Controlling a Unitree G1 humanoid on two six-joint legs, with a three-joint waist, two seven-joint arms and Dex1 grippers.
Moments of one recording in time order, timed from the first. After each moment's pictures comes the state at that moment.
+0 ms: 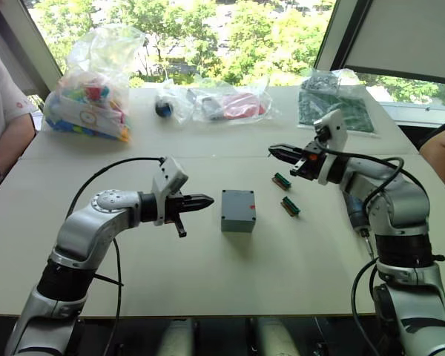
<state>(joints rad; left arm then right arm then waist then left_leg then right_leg) -0.47 0.61 -0.09 -0.26 -0.52 0.78 -0.87 -0.61 -0.54 -0.08 -0.12 0.40 0.76 0.76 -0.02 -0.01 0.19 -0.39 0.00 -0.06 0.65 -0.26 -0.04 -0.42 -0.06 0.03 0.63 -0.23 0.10</state>
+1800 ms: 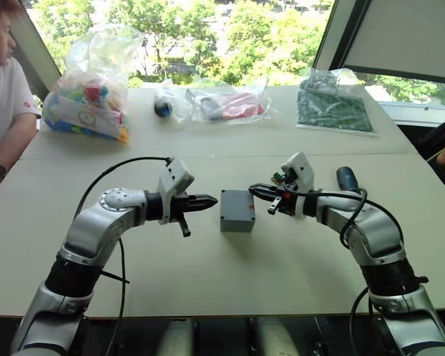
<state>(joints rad) -0.49 0.58 -0.13 -0.23 -0.47 0.75 -0.87 -0.49 -0.52 0.10 -0.16 0.37 0.72 0.72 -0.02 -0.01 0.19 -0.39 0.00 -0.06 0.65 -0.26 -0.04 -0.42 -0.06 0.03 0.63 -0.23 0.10</state>
